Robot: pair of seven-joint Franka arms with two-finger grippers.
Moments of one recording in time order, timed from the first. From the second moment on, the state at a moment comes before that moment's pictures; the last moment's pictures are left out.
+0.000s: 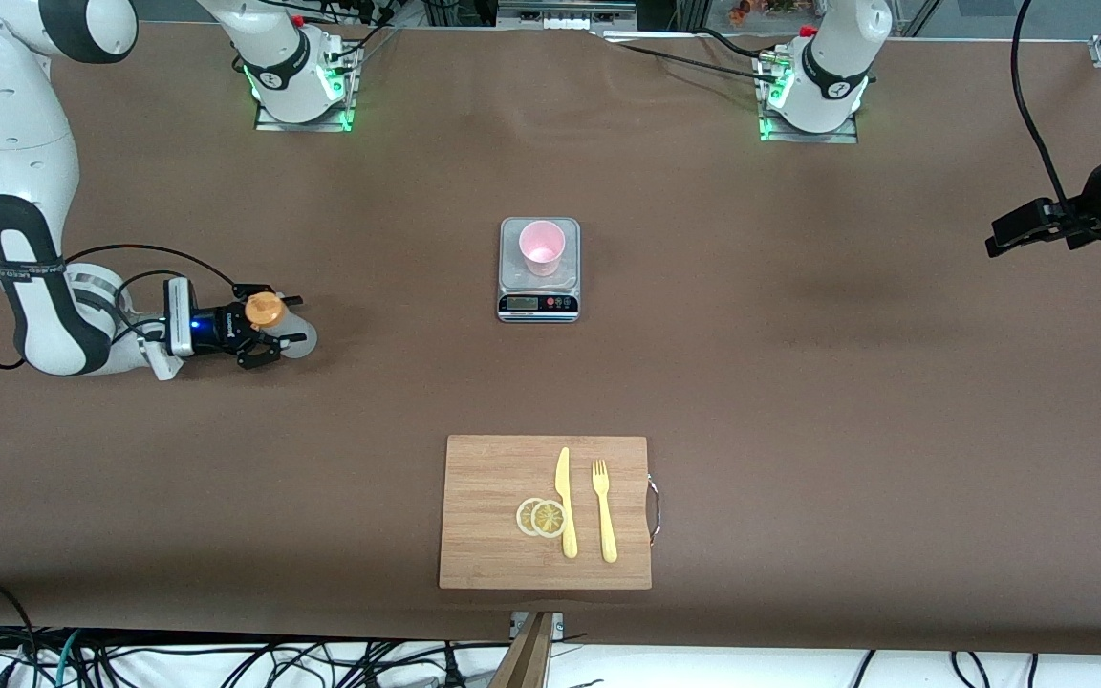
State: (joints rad) left arm -0.04 0.04 0.09 -1.59 -0.02 1.52 -0.09; right arm -0.22 0.82 -0.06 -1.75 1.11 1.41 -2.60
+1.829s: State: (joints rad) left arm -0.04 0.05 0.09 -1.59 -0.02 1.54 -0.09; right arm -0.23 0.81 -0.11 -1.27 1.07 1.56 -1.88
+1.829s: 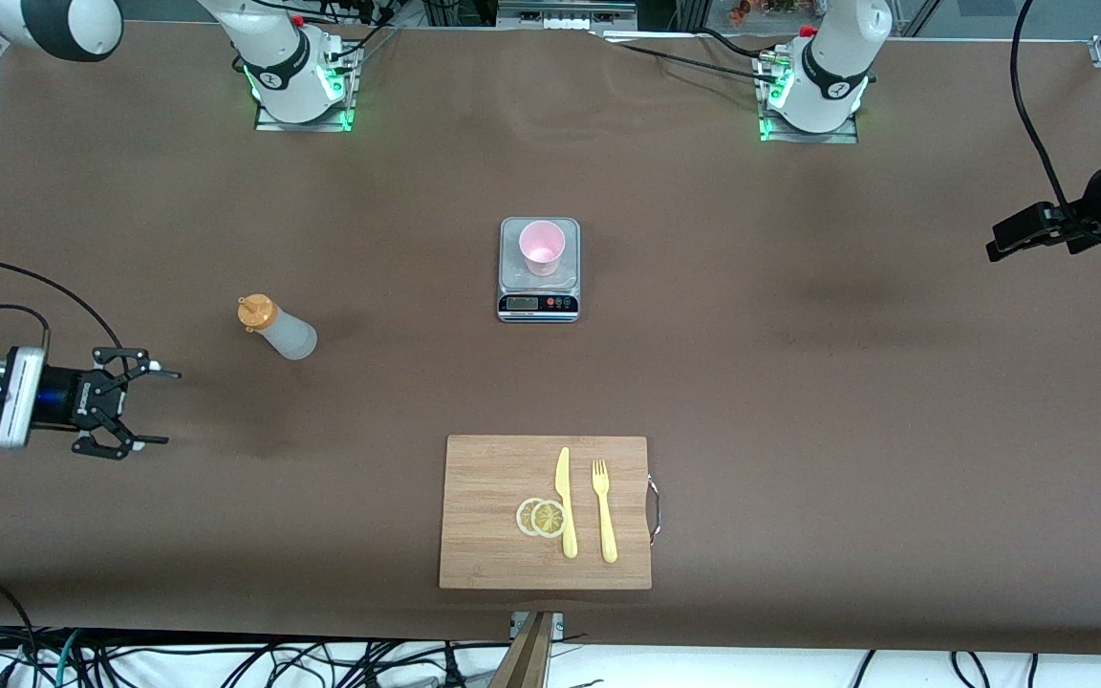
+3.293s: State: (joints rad) left arm -0.04 0.05 0.08 -1.59 -0.02 1.55 -0.09; right arm 0.07 0.52 0.04 -1.15 0.31 1.73 -0.60
